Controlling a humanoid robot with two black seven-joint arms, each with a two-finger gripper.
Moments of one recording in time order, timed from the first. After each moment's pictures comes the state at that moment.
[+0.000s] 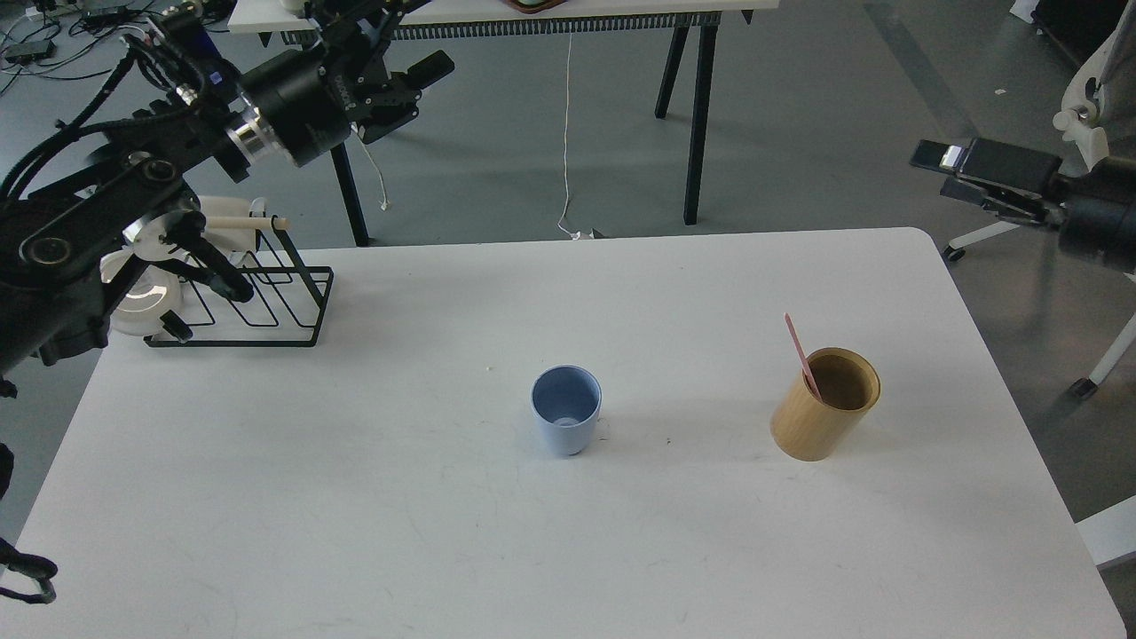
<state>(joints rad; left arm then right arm) -1.00 0.52 -0.56 -0.86 0.63 -0.49 -0.49 0.74 -1.02 0.68 1.25 -1.37 0.49 0.49</state>
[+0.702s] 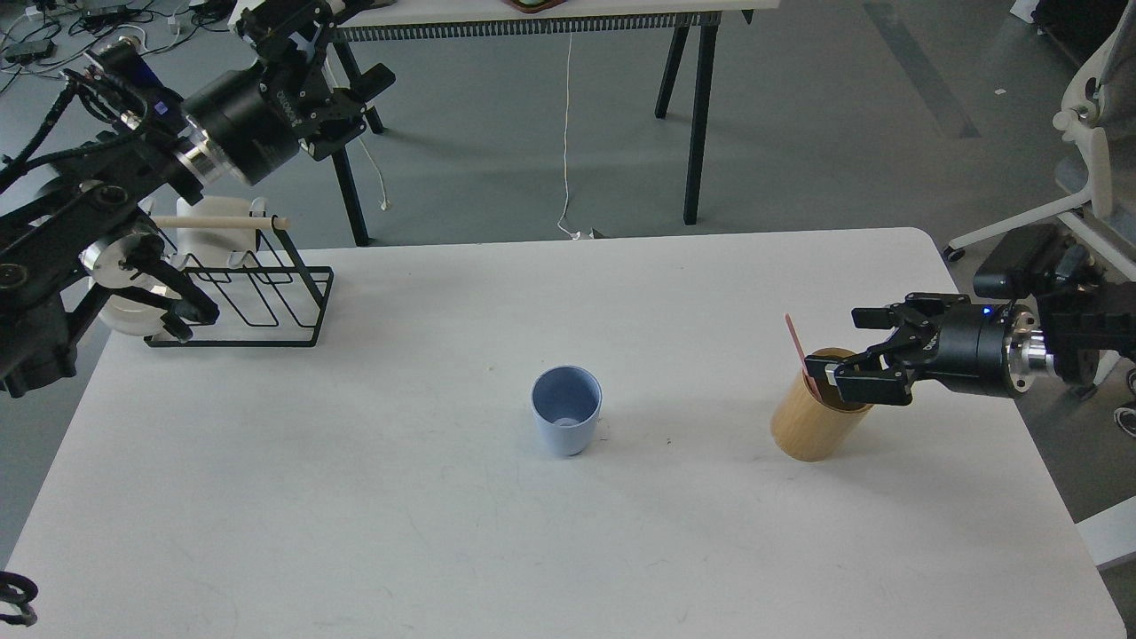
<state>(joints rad) -0.94 0.53 -0.58 -0.85 0.63 -0.49 -0.49 0.72 -0.92 0.45 1.37 -1.96 0.21 0.49</state>
